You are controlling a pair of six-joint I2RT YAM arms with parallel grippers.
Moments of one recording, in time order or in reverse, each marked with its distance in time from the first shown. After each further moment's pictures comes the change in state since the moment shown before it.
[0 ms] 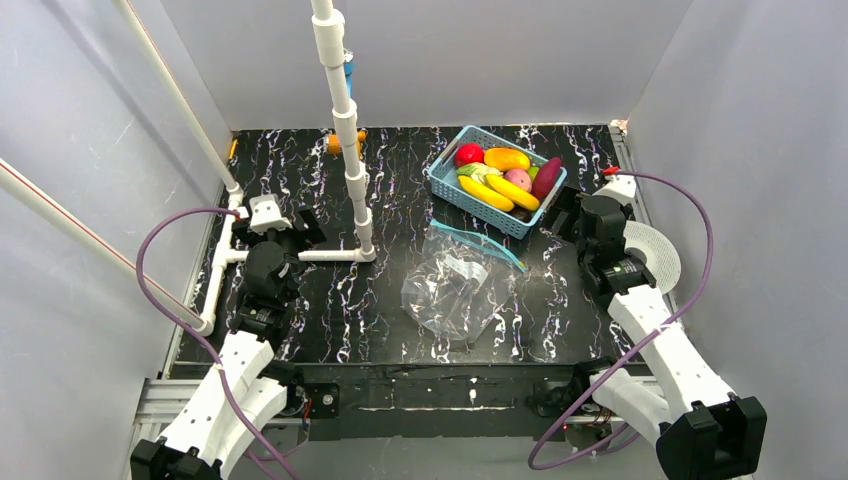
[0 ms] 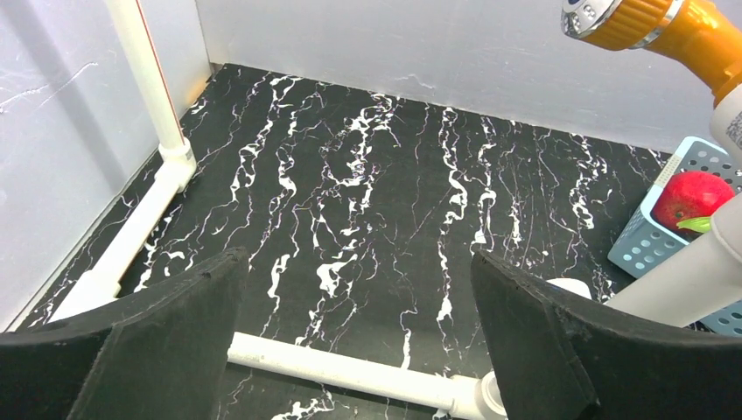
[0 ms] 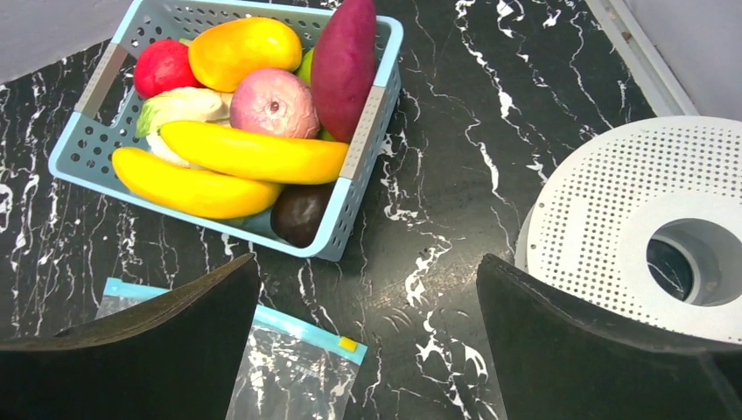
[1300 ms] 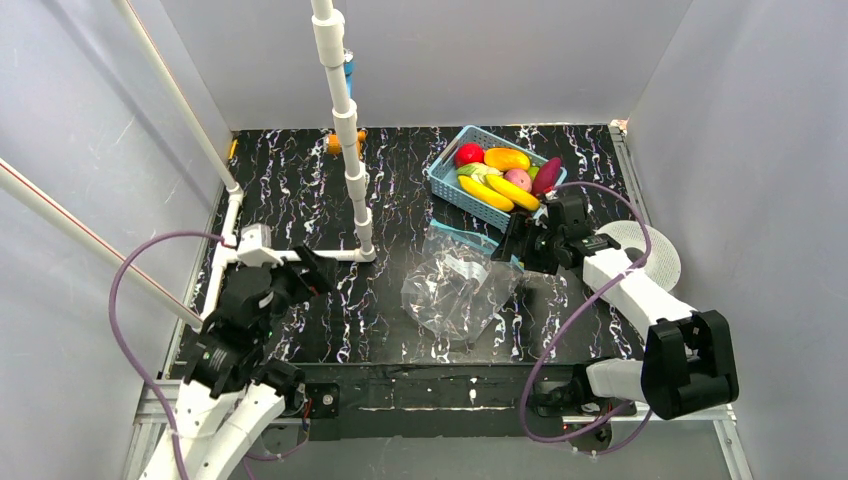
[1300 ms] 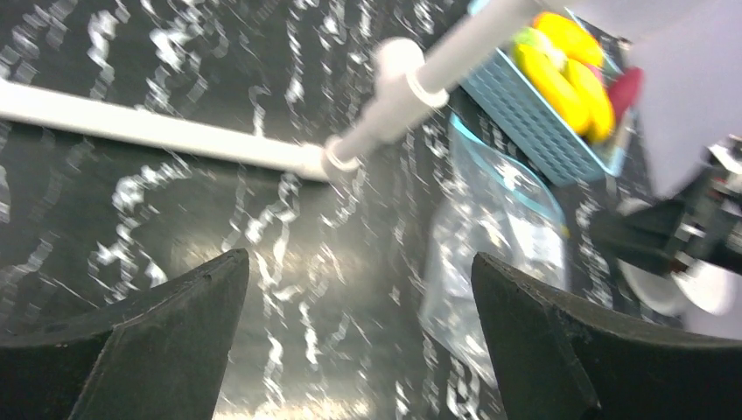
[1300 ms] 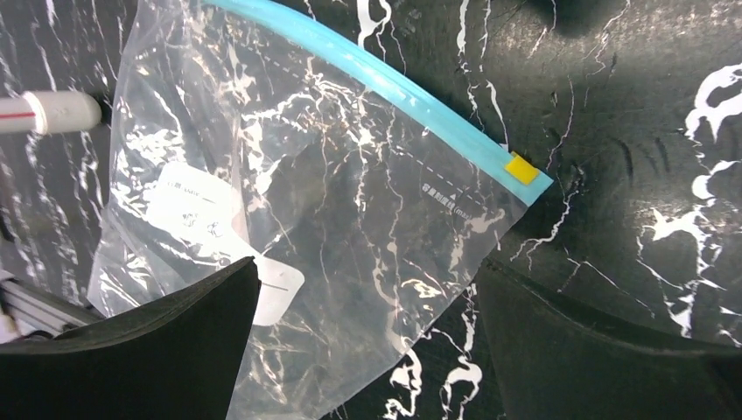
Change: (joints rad) left arm -0.147 -0.254 0.246 -0.865 0.198 -0.441; right arm 0.027 0.323 0.032 -0.188 -0.627 0.094
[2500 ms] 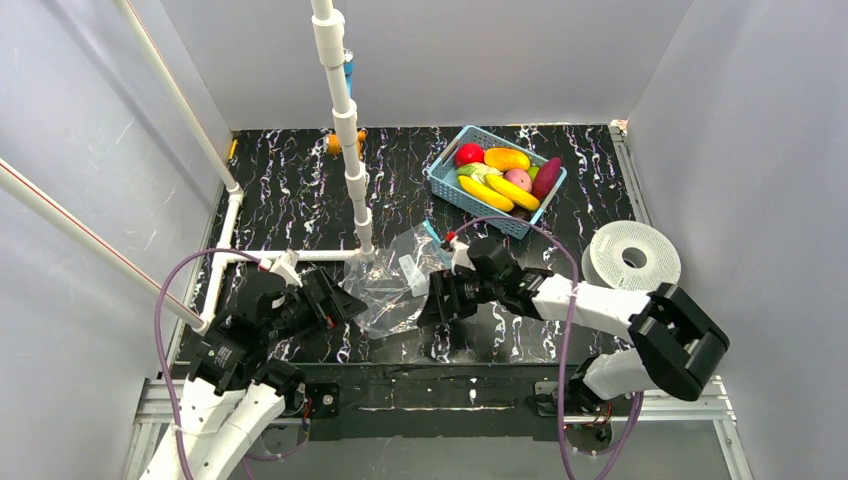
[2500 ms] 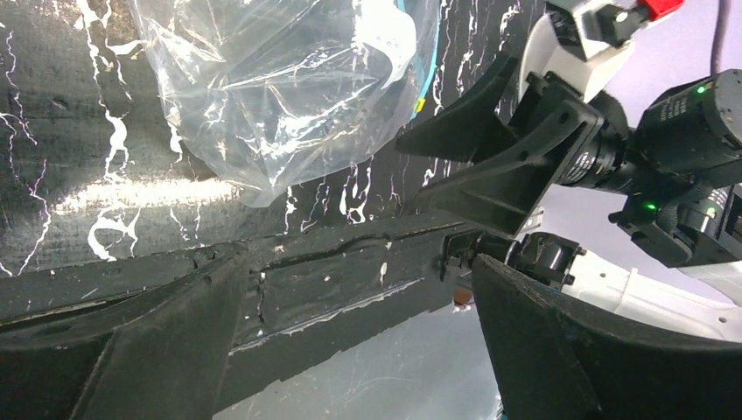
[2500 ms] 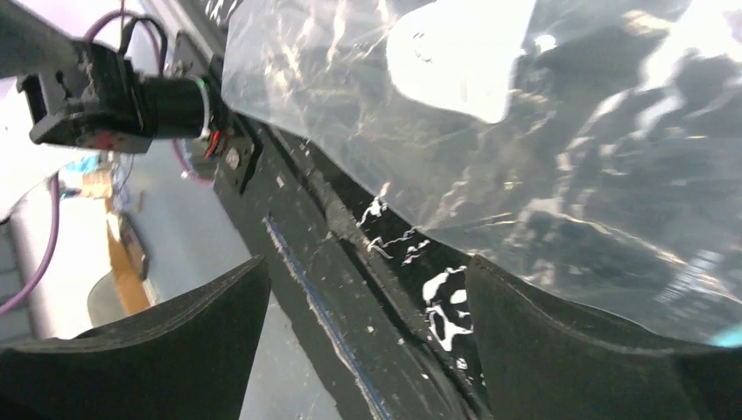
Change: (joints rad) left arm 0.000 -0.031 -0.045 -0.279 0.510 -0.373; right arm 0.570 0.134 -0.131 0.450 -0.285 0.158
